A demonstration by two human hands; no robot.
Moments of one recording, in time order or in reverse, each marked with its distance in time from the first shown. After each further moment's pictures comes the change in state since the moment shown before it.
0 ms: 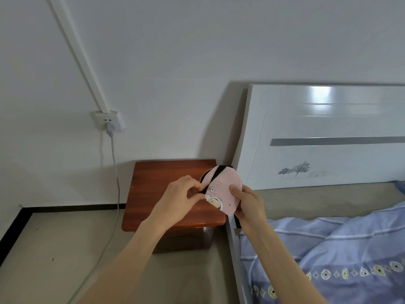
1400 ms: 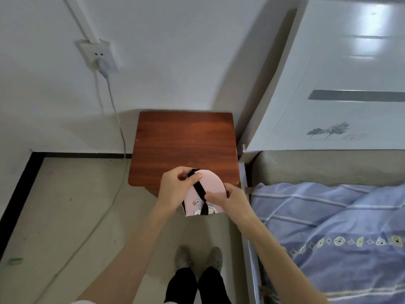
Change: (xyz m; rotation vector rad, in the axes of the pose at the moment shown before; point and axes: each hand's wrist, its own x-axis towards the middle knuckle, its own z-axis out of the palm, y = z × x) left_hand -0.028 -0.092 0.056 -0.462 0.153 -0.586; right_hand 0.041 0.111 0.007 -0.651 -0.346 -0.008
